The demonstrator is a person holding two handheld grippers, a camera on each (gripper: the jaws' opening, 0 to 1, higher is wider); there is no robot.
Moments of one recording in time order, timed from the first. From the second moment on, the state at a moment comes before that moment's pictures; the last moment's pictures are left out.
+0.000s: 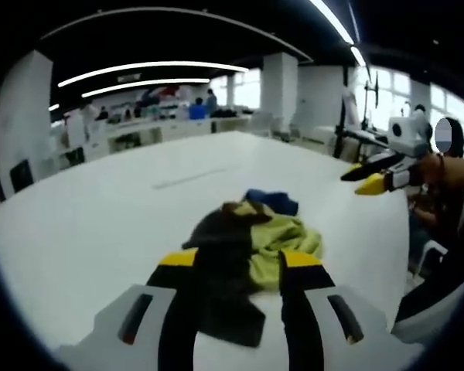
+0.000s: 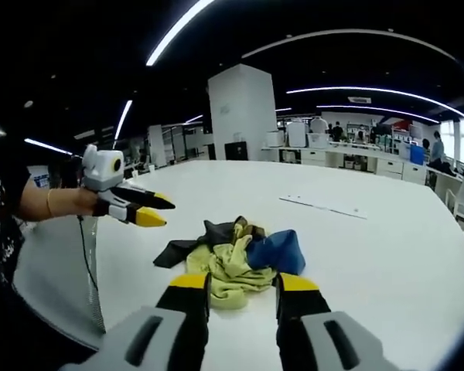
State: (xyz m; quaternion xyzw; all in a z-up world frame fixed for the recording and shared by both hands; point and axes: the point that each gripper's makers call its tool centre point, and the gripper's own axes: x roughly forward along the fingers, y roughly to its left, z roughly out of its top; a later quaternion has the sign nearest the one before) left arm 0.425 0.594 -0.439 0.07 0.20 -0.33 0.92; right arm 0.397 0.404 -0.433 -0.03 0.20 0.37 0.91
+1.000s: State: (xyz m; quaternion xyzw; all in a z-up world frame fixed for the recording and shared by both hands) left arm 0.487 0.590 -0.484 0.10 0.23 -0.36 0.90; right arm 0.451 0.441 -0.481 -0.07 0.24 0.42 0.87
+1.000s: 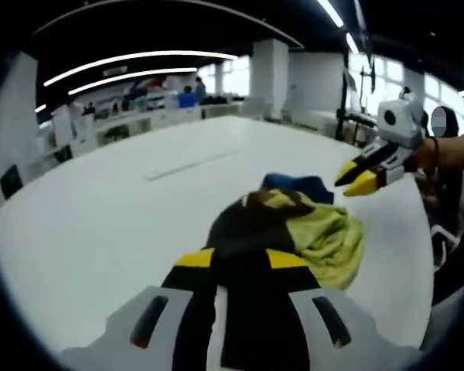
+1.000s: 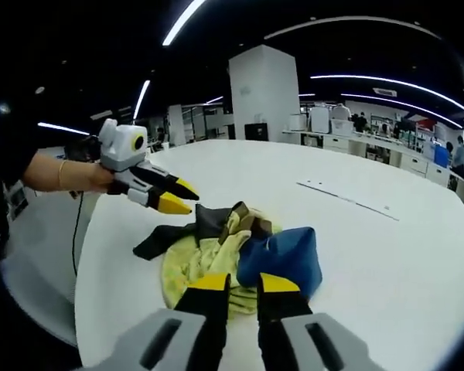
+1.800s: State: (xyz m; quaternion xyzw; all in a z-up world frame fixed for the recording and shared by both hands) left arm 0.487 0.601 -0.505 0.10 0.27 -0.35 0.89; right arm 0.454 0.440 -0.492 -0.08 0.26 0.40 0.87
